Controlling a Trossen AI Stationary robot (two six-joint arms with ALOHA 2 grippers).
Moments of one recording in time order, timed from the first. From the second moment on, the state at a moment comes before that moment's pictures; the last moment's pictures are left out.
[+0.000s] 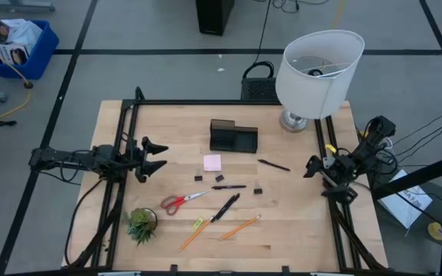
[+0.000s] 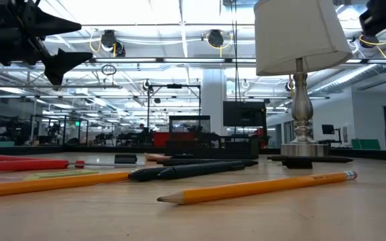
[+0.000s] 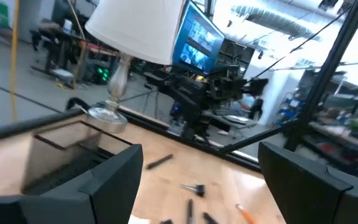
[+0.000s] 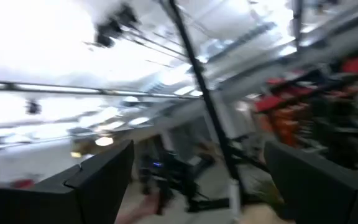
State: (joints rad) left arm -0.09 0.14 0.01 0.27 -0.20 -0.30; right arm 0.80 0.14 0.01 0.63 0.39 0.19
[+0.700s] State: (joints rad) left arm -0.09 0.14 0.01 0.35 -0.29 -0.19; right arm 0.75 0.76 0.01 0.65 0.86 0.56
